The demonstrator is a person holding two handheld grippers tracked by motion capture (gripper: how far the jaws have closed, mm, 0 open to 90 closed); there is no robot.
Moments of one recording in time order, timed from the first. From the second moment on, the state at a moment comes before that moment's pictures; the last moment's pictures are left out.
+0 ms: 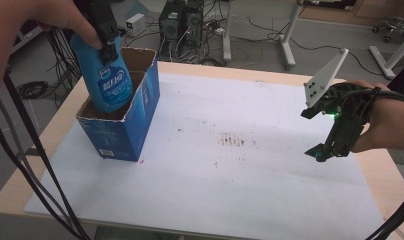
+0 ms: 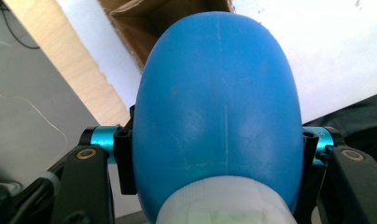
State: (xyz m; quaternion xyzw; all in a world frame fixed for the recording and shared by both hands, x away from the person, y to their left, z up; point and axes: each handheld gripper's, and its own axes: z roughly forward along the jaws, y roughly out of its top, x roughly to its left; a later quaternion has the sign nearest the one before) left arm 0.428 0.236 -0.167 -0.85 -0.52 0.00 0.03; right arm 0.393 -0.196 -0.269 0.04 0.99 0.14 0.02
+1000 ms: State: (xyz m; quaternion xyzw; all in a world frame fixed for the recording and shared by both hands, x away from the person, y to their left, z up) left arm 0.435 0.238 -0.292 -0.94 -0.33 -0.01 0.04; right arm 0.390 -0.190 -0.279 0.04 0.99 0.13 0.01
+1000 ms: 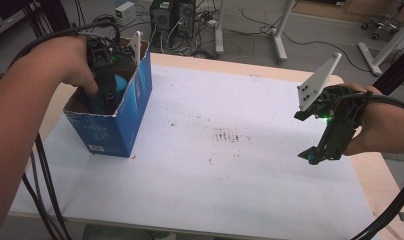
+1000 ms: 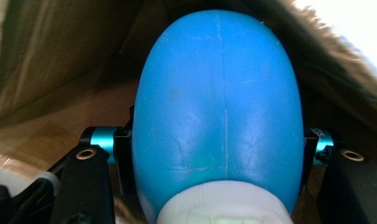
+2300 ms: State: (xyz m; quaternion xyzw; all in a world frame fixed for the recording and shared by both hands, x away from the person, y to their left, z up) left arm 0.422 0.230 -0.198 -0.94 -0.33 -0.04 -0.01; right arm 0.392 -0.203 -0.273 0.05 0.99 0.15 0.01
